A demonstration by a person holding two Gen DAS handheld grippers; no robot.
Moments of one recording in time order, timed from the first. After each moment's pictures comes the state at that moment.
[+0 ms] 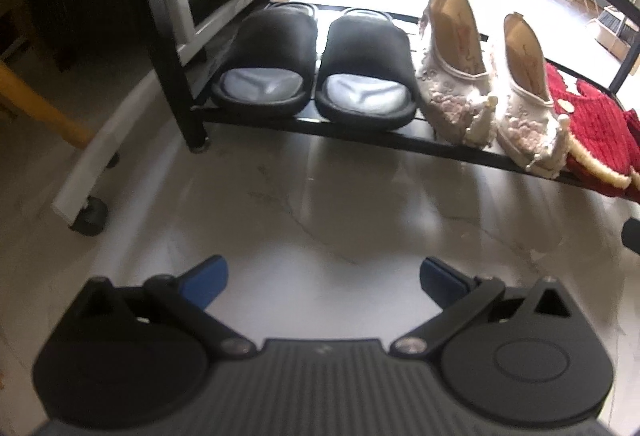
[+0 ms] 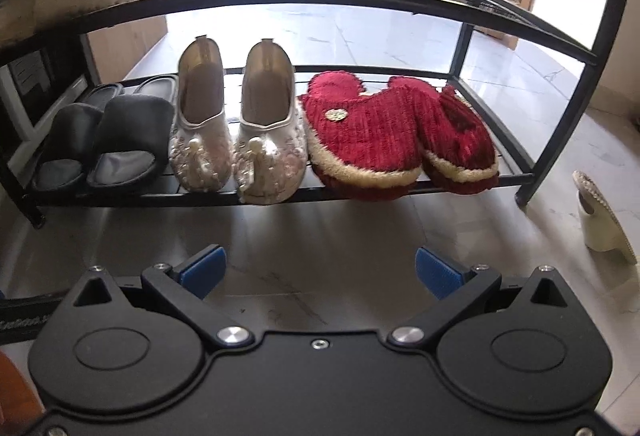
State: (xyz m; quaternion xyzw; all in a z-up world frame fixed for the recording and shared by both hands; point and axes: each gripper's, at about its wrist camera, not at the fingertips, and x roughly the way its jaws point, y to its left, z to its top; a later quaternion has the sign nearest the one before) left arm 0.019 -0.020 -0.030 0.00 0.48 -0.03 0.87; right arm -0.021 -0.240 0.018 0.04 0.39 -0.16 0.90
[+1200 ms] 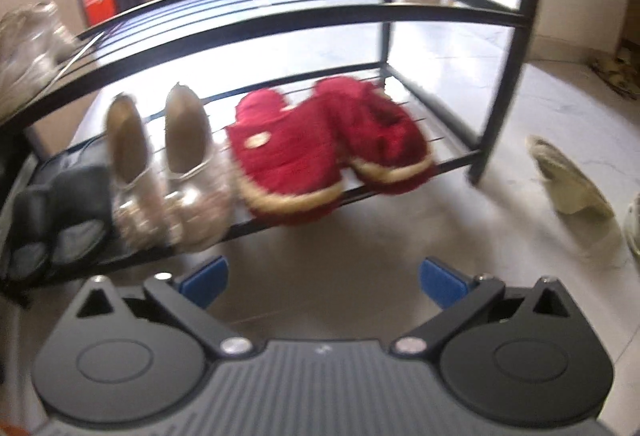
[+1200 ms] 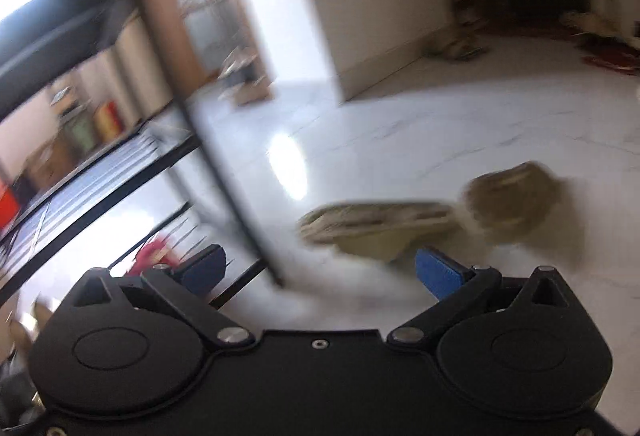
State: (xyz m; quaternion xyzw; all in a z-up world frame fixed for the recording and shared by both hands) left arm -0.020 -0.310 0.028 0.10 0.39 -0.26 0.87; right arm -0.207 -0.502 0.042 0.24 0.13 -0.45 0.85
